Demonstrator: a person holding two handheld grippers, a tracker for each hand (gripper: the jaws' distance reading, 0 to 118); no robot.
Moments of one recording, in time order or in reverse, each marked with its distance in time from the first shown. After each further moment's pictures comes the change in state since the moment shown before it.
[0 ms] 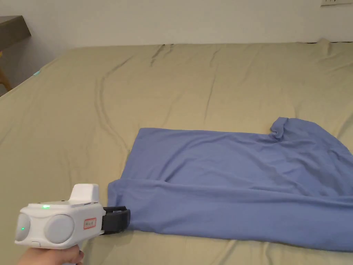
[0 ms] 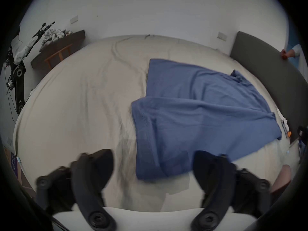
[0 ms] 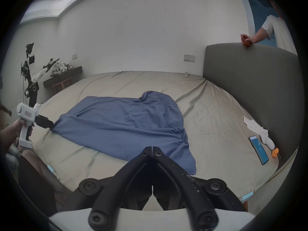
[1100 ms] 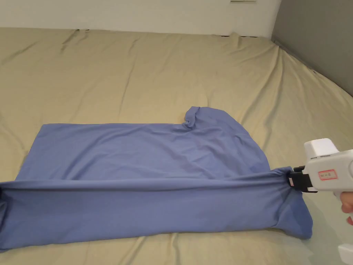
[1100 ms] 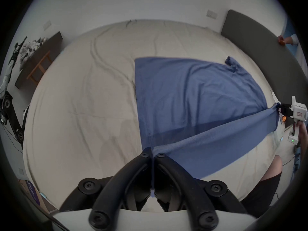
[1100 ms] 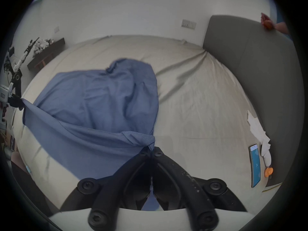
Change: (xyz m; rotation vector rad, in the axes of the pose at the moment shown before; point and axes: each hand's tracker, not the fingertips) left arm 0.010 0.109 0.005 -0.237 -0.068 -0.172; right arm 0.101 0.060 -0.166 -0.417 -0.071 0.053
